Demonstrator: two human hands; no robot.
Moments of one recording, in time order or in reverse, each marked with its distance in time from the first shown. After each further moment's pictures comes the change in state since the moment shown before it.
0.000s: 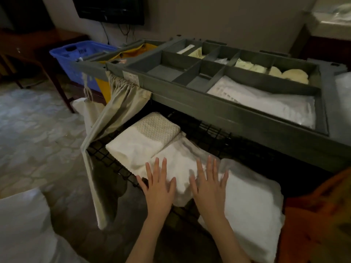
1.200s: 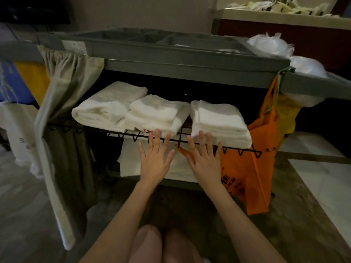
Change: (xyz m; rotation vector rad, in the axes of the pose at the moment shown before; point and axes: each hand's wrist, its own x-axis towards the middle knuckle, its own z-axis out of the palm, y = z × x) left_hand -0.029 -0.036 0.060 -0.024 -0.189 0.589; right_hand -0.111 0.036 0.069 -0.384 0.299 0.078
